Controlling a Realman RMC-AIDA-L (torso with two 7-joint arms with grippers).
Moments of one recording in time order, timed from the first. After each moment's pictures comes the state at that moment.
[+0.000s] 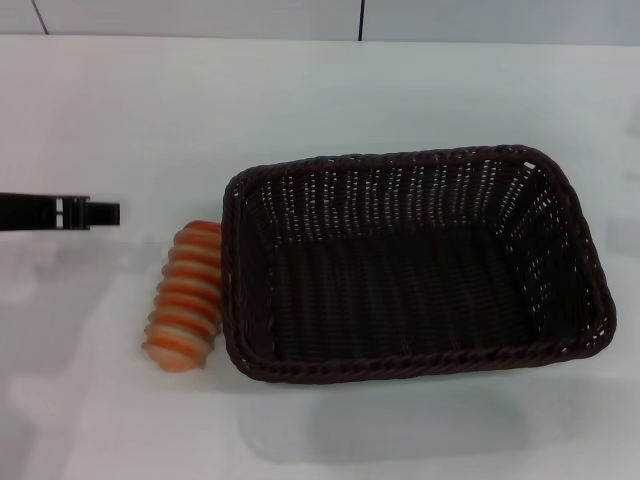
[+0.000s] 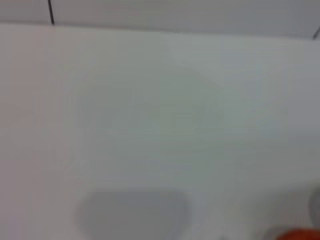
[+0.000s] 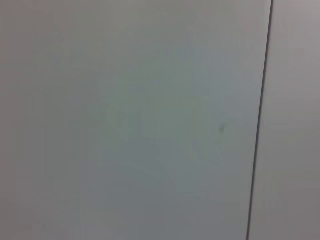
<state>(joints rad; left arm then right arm) -0.05 -2.06 -1.61 -1.88 2.74 -1.28 -0.03 0.24 2.07 -1.86 -0.85 0.76 -0.99 -0.57</state>
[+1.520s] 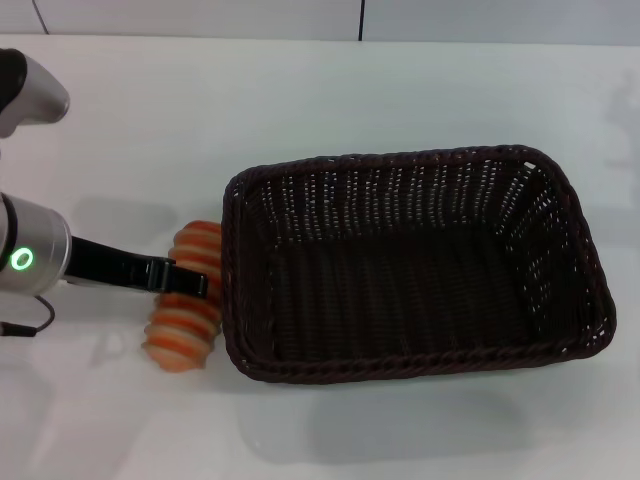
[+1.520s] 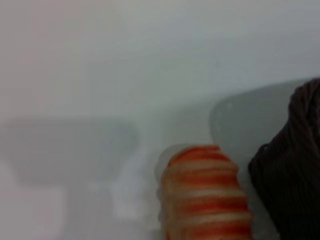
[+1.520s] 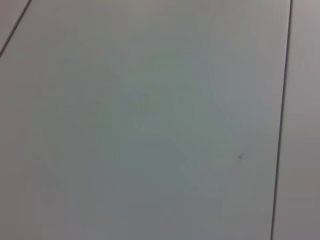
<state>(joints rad) -0.18 -2.06 -1.63 -1.70 2.54 -1.44 0.06 0.25 2.08 -1.86 -0.95 0.76 -0.94 -0.65</state>
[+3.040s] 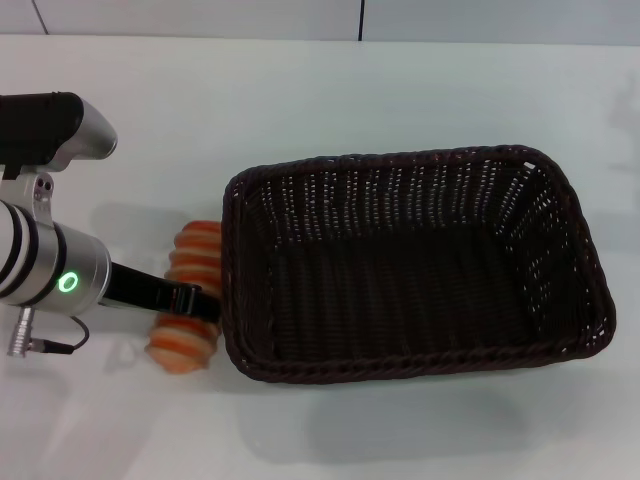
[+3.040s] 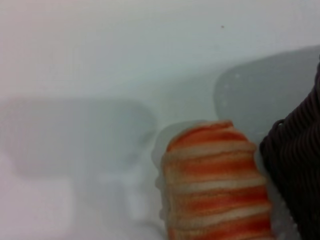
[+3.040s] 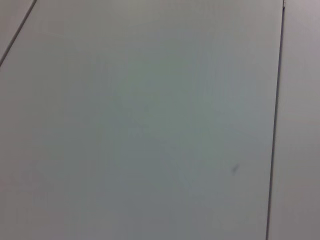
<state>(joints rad) -0.22 -2.07 -1.55 -1.53 2.55 -1.33 0.07 0.22 2.08 -1.87 -1.00 0.76 -0.95 -0.65</state>
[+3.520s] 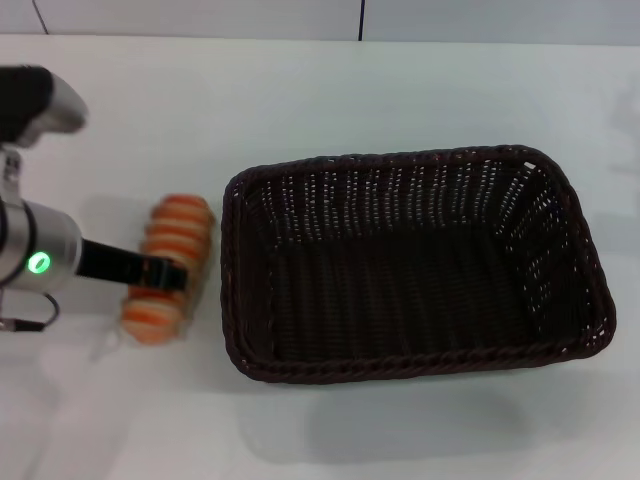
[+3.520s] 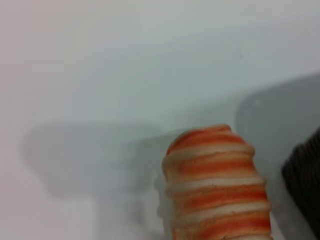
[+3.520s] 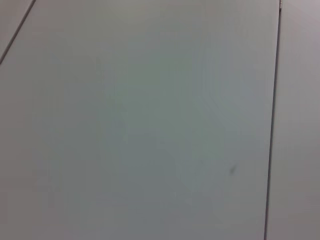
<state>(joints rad) -0.19 -2.06 -1.56 -1.63 2.62 -1.33 0.06 0.20 2.08 -1.87 -1.01 0.76 -0.95 -0.65</state>
